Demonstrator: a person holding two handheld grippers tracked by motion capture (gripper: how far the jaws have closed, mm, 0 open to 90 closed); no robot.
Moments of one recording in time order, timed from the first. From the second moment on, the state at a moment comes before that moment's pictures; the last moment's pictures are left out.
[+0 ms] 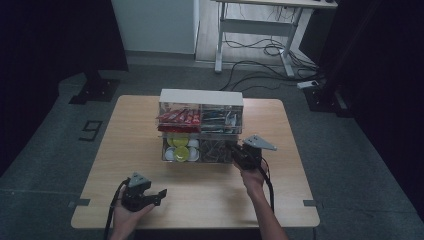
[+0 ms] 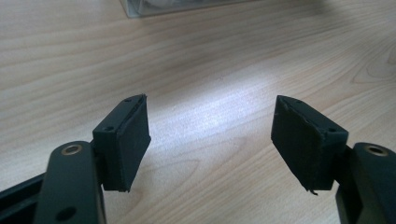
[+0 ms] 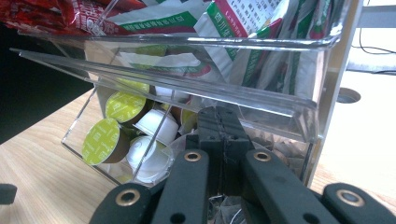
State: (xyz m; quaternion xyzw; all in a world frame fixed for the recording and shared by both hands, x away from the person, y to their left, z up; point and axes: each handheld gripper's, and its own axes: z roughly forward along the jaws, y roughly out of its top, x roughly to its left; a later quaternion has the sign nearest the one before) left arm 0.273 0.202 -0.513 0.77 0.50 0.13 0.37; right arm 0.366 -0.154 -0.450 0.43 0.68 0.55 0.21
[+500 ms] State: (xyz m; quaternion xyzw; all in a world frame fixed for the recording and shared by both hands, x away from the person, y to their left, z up) left arm 0.289 0.183 -0.490 0.77 0.48 0.15 0.40; right arm 0.368 -0.158 -0.450 0.43 0.69 0.54 0.21
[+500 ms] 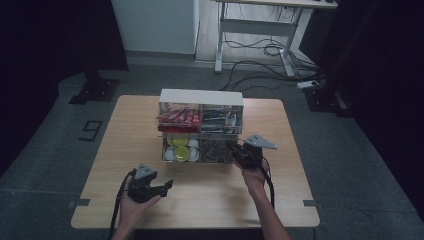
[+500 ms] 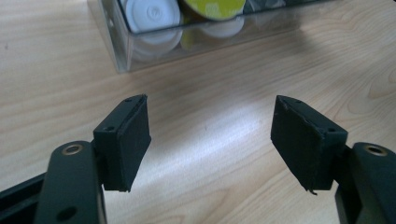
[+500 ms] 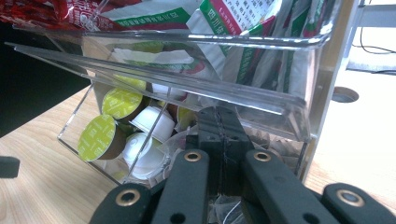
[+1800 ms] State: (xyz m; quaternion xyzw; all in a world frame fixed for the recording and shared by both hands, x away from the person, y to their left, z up) left arm 0.329 0.156 -0.464 0.76 0.47 0.20 0.40; right arm 0.368 -0.159 -0.446 0.43 0.70 0.53 0.21
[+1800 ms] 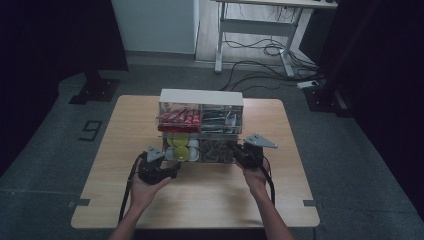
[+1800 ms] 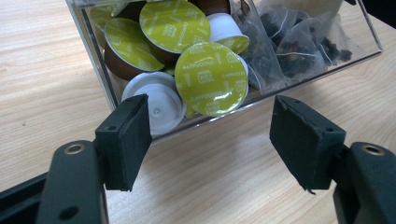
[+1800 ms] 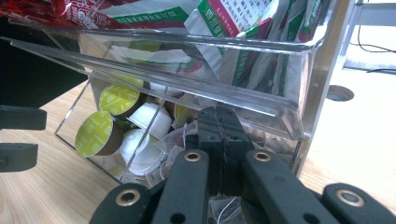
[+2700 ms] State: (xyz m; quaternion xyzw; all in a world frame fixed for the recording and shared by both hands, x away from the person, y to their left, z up) left arm 0.351 0.138 -0.471 0.75 0.48 0.22 0.39; right arm 0.369 -0.159 -0.447 0.43 0.70 0.53 0.21
